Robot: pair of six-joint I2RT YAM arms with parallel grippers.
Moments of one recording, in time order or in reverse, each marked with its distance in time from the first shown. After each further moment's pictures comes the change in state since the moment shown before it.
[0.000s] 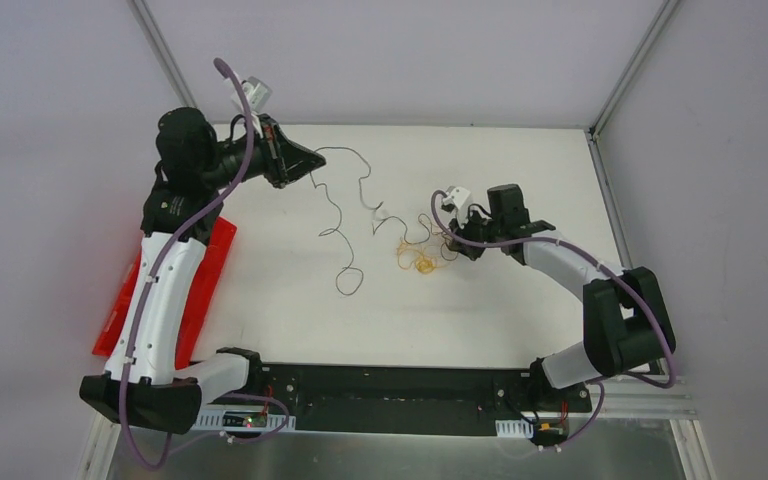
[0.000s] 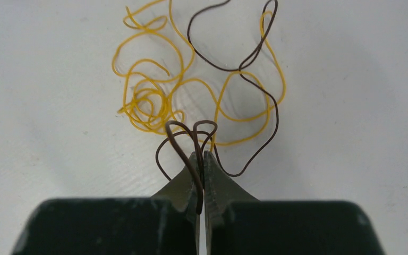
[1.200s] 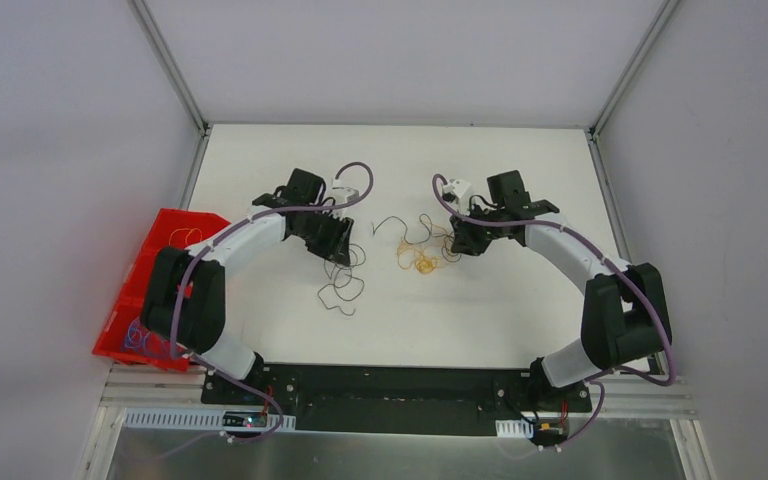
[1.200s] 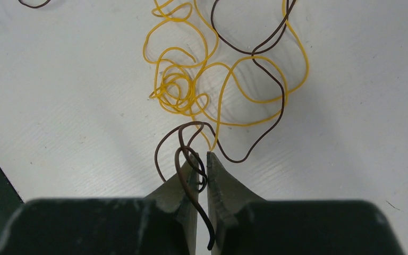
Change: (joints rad) left arm -0.200 0.383 -0.375 -0.217 -0.348 0.389; right arm -0.026 0.045 0.175 -0.327 -0.022 -0.007
